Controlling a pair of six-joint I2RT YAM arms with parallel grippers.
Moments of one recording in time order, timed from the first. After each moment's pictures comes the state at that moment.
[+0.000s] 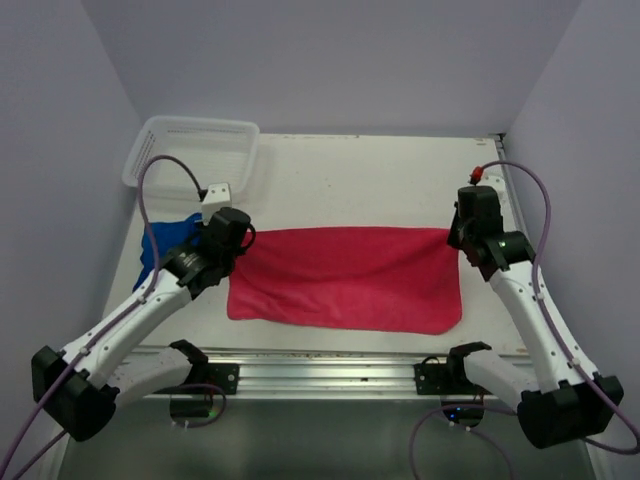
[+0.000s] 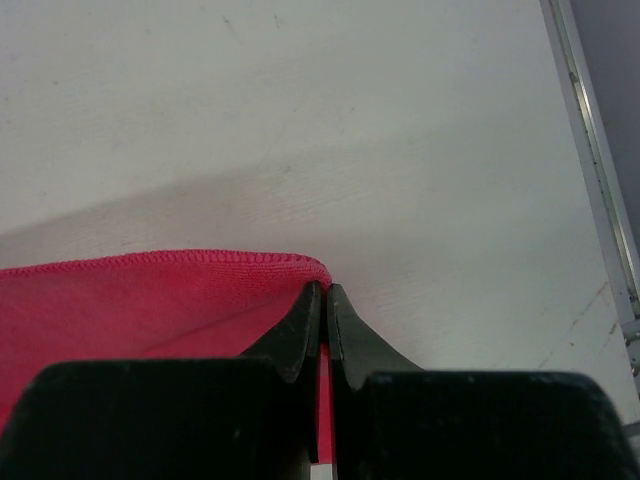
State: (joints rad) left arm -0.59 0.96 0.89 -0.68 -0.65 -0.52; right arm 0.21 0.97 1.03 -0.82 0.40 0.35
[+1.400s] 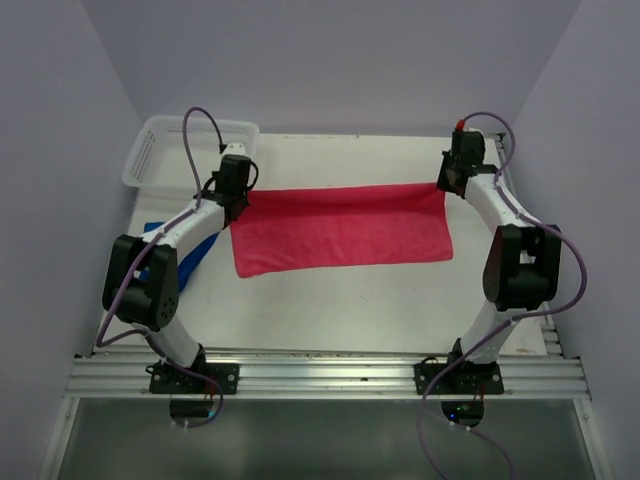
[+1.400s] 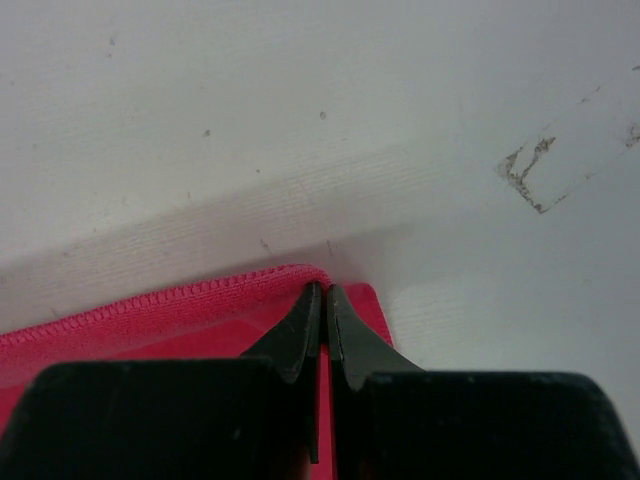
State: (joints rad) left arm -0.28 1.68 1.15 -0.18 -0.48 -0.17; right arm 0.01 1.80 1.41 -0.38 0.19 0.21
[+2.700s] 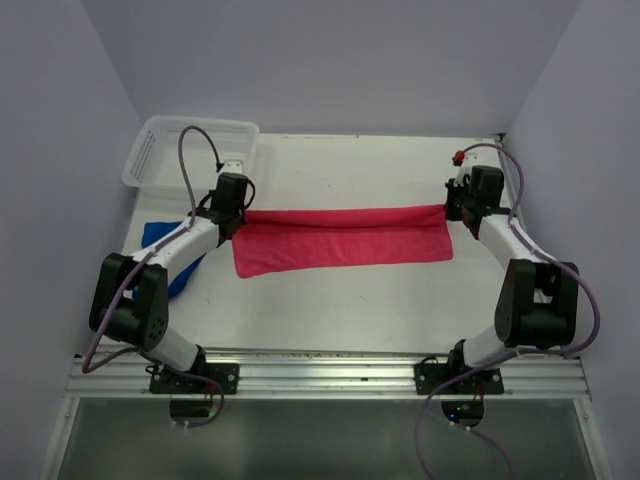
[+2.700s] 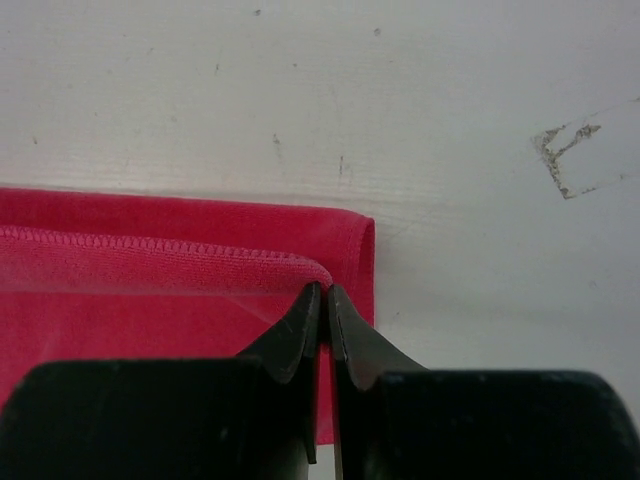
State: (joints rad) left arm -0.30 1.55 0.98 -0.21 -0.45 -0.21; right arm -0.08 1.54 0.98 -0.12 -0.11 -0.06
